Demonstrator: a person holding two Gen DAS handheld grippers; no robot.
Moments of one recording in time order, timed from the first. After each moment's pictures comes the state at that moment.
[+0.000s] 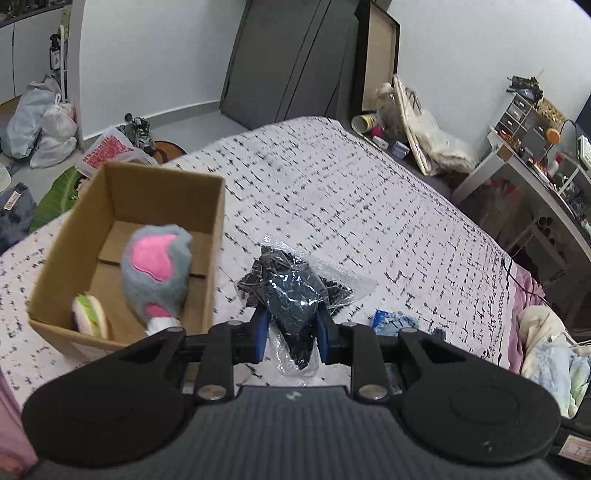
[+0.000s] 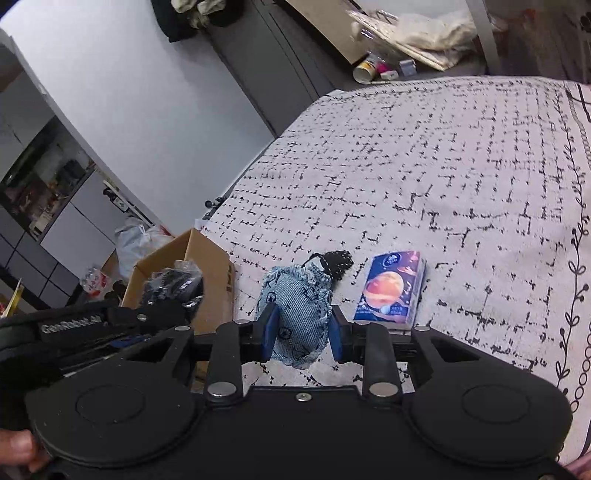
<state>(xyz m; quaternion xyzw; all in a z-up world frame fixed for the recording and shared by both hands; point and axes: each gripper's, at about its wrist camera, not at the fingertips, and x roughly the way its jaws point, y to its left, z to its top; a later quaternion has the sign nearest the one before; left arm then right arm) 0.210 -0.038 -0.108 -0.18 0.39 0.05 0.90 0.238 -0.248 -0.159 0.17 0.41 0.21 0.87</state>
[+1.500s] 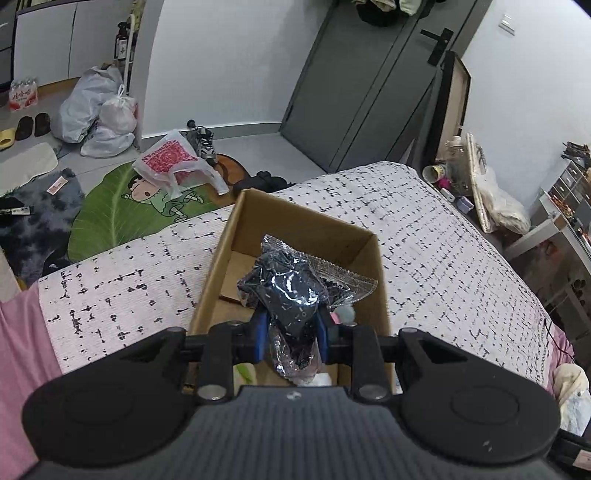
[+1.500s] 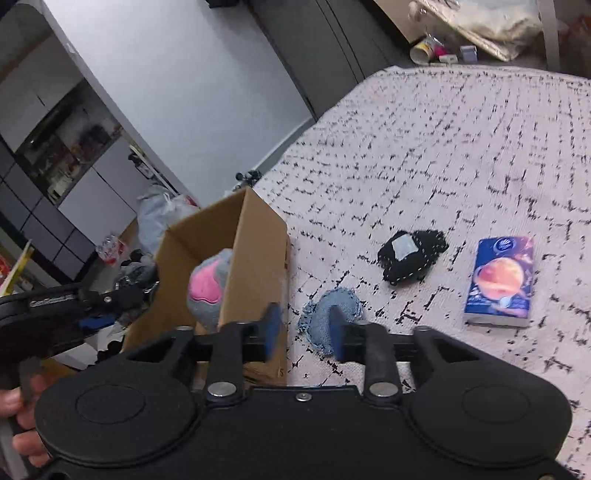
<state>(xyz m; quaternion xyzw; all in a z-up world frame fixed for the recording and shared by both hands) 0.191 0.099 -0.130 -0.23 0.35 0.12 0.90 0.247 -0.159 -0.182 0.14 0.43 0.25 0.86</state>
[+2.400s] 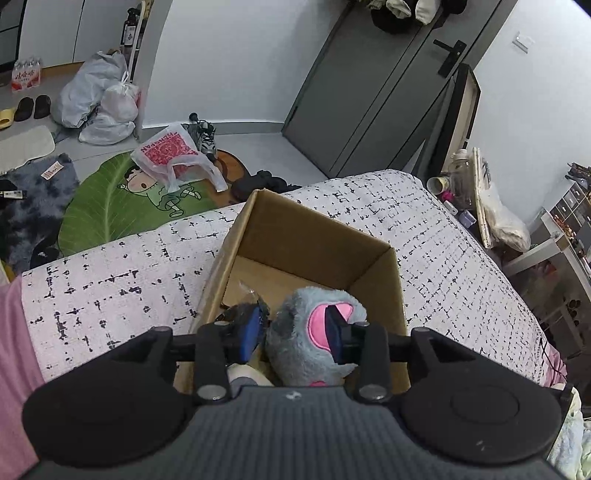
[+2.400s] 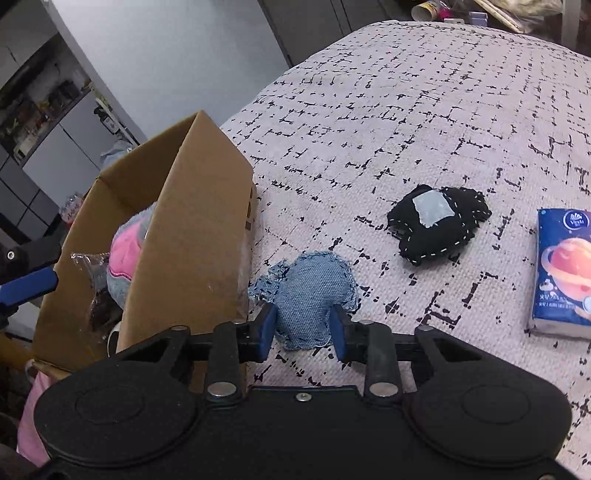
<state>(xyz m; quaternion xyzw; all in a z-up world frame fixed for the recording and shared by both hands) 0.205 0.119 -0.147 -0.26 0.35 0.12 0.89 0.283 -0.111 -0.242 0.07 0.47 0.21 0.85</state>
